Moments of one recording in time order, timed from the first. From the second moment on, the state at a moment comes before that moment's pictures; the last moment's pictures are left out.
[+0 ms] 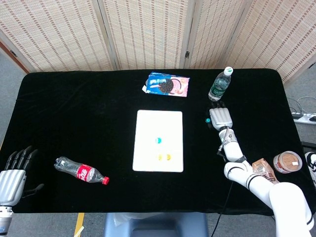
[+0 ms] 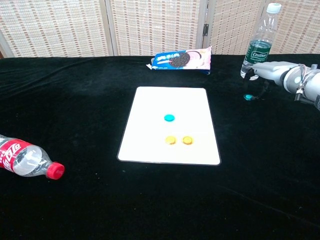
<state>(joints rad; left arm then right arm) -0.09 -1.11 -0.02 -1.64 1.52 1.47 0.10 0.88 -1.74 0.26 -0.74 -0.87 0.62 -0.31</state>
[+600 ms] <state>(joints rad) -0.09 -1.11 -0.02 -1.64 1.50 1.46 0.09 0.90 -1.81 0.27 -0.60 -0.90 0.57 -0.28</state>
